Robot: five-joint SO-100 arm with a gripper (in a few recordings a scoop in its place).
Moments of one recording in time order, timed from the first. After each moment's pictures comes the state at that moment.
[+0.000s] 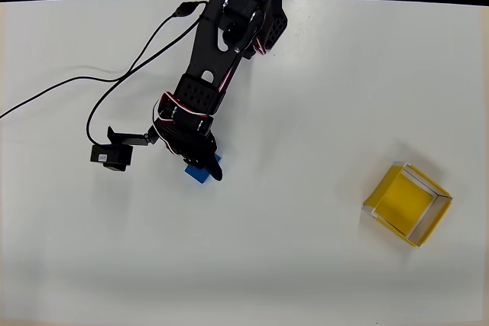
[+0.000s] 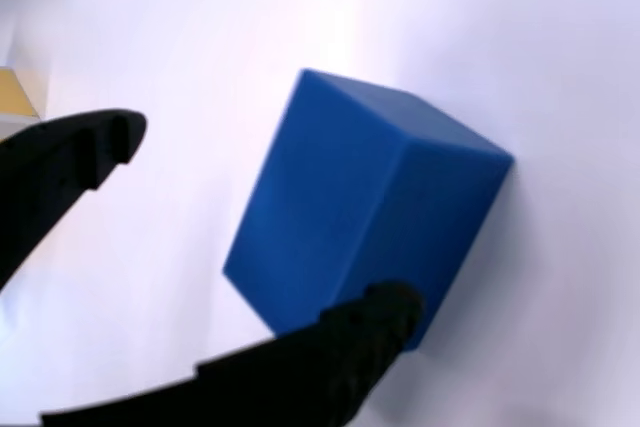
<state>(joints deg) 20.4 97.7 113.5 54.1 -82.1</state>
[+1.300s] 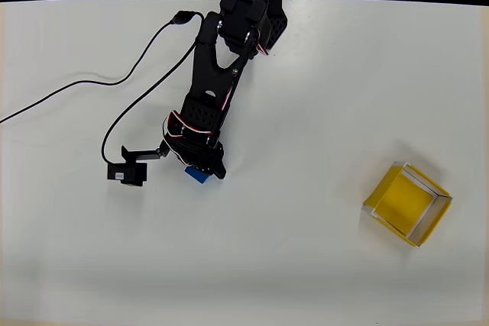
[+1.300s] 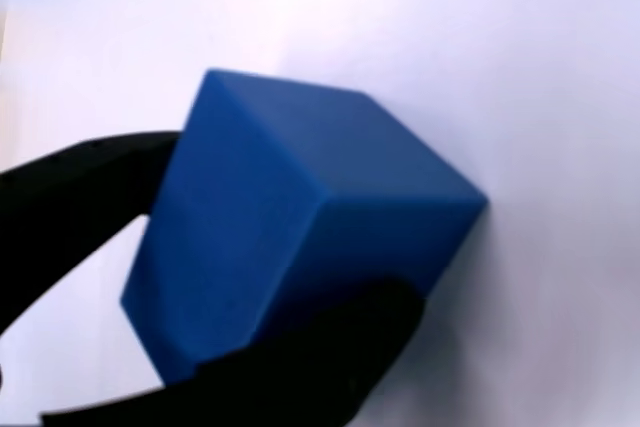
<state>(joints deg) 16.1 88.1 116.2 44.9 -84.7</state>
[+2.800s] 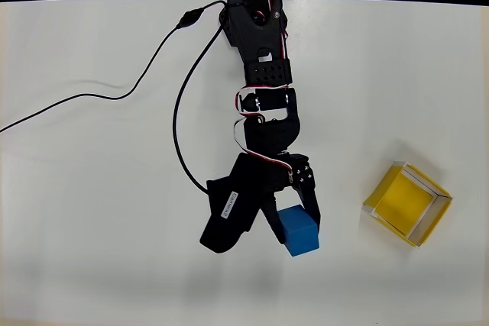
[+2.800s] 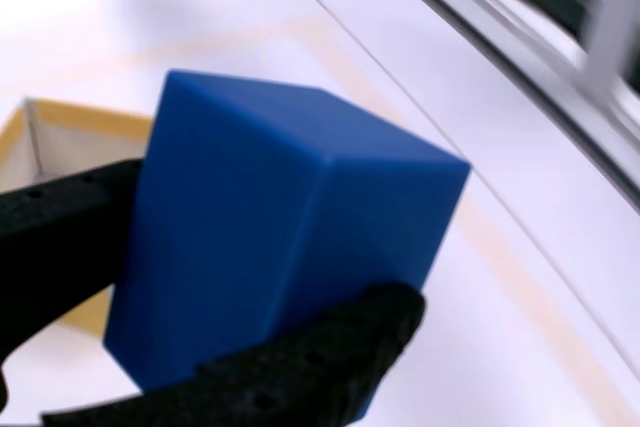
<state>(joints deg) -17.4 113.4 120.9 -2.9 -100.6</state>
